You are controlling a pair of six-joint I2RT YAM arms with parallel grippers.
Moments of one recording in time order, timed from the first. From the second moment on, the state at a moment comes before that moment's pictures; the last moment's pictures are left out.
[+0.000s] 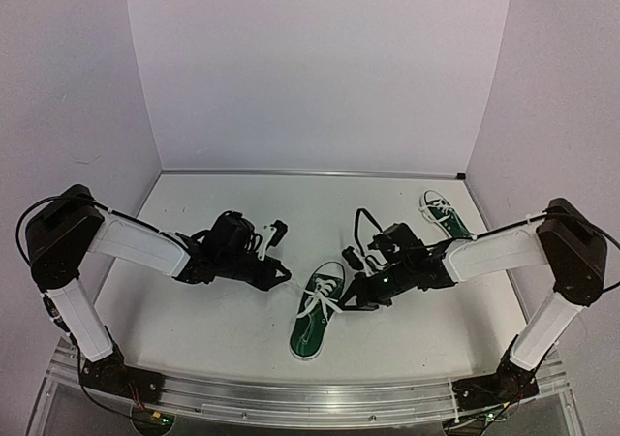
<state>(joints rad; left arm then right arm) -0.83 1.72 0.82 0.23 0.26 -0.37 0.80 1.67 0.81 -0.03 -0.52 0.61</state>
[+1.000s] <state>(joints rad) -0.84 1.70 0.79 0.23 0.19 -0.40 0.80 1.64 0.73 0.04 -0.45 0.62</state>
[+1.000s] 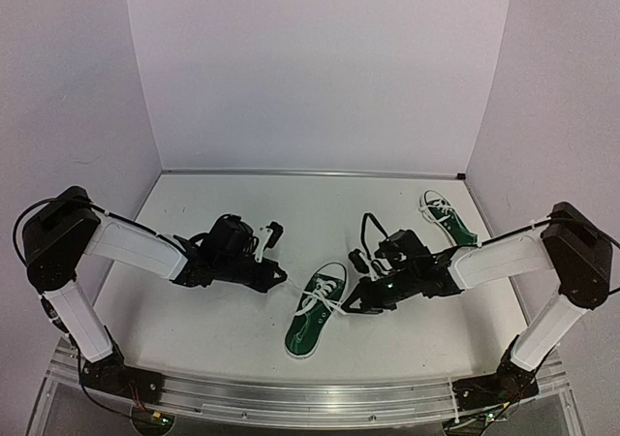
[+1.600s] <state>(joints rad) -0.91 1.78 0.79 0.23 0.28 -0.39 0.78 1.83 0.88 -0.05 -0.45 0.59</state>
